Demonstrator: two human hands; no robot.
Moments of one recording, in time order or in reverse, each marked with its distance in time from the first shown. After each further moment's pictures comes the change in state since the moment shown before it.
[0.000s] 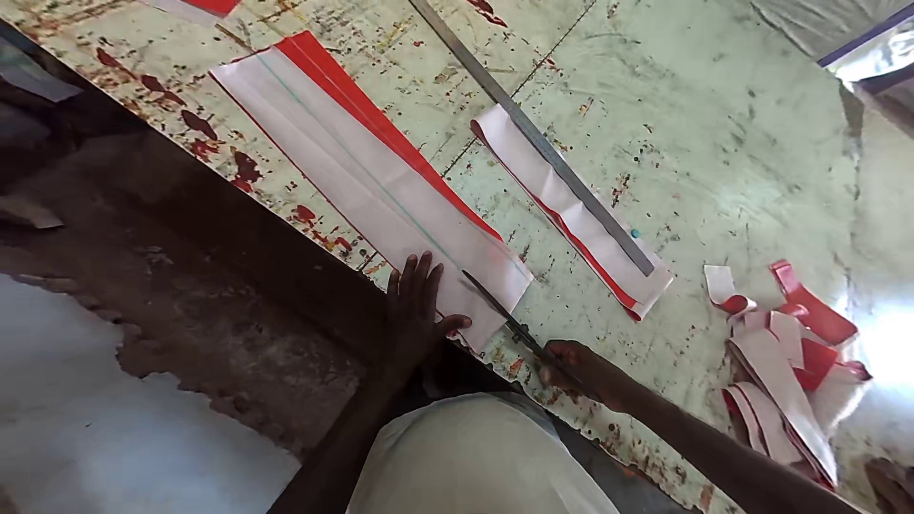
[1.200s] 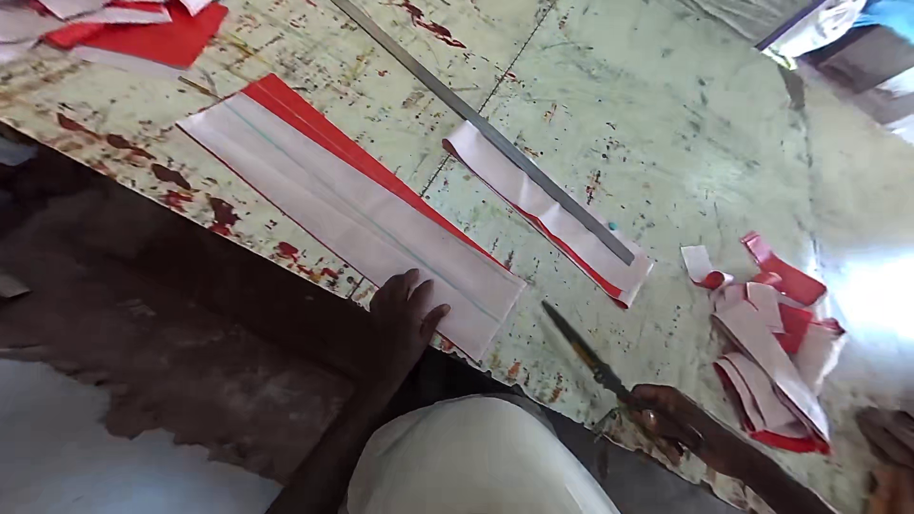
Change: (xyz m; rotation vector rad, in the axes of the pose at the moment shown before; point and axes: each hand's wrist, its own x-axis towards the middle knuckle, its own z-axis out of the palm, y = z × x) left_hand 0.019 -0.002 -0.016 -0.042 0.019 0.041; right_hand -0.130 0.101 -0.023 0.331 0.149 -0.039
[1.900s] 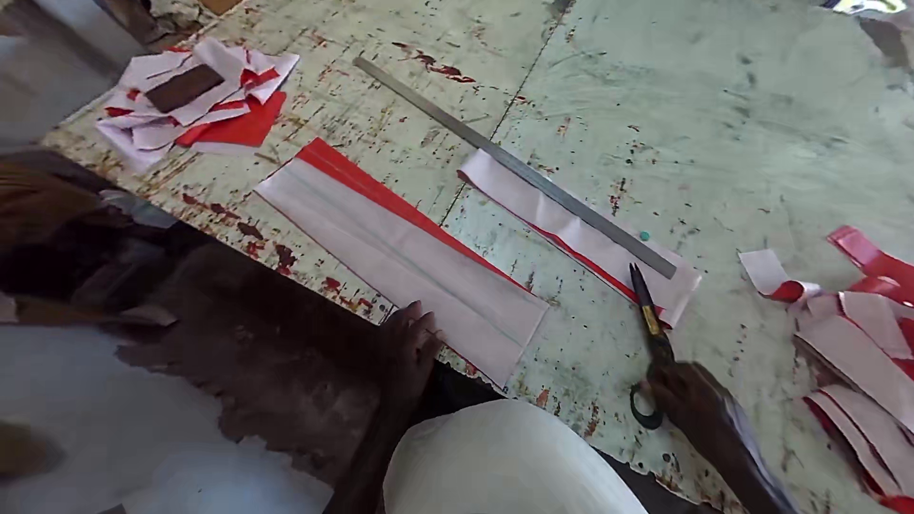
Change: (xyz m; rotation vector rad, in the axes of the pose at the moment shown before) left_hand -0.011 -0.022 -0.027 -0.055 0.093 -0.042; right_hand 0.069 0.015 0.003 -0.835 0.907 -0.219
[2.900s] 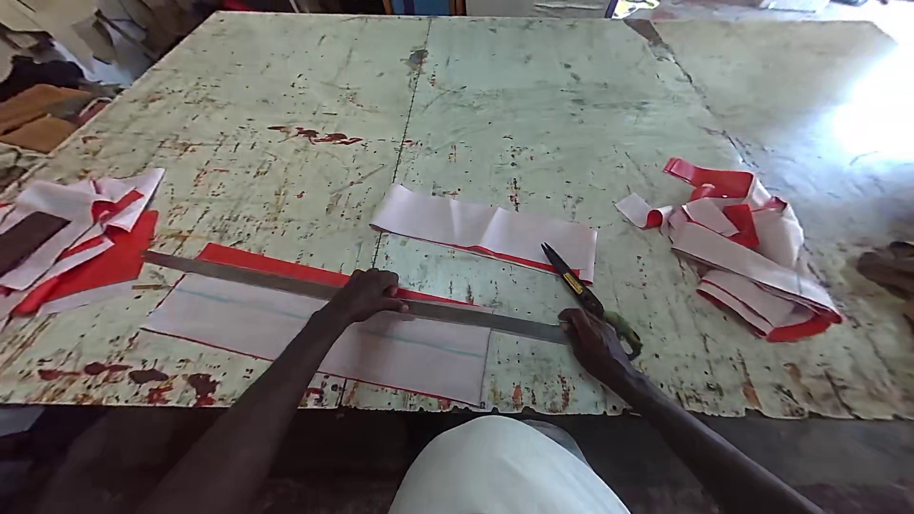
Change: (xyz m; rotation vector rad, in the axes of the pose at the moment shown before) left_hand 0.253 0.025 0.018 0.389 -0.943 0.517; right_hand 0.009 -0.050 0.057 0.097 0.274 -0.208
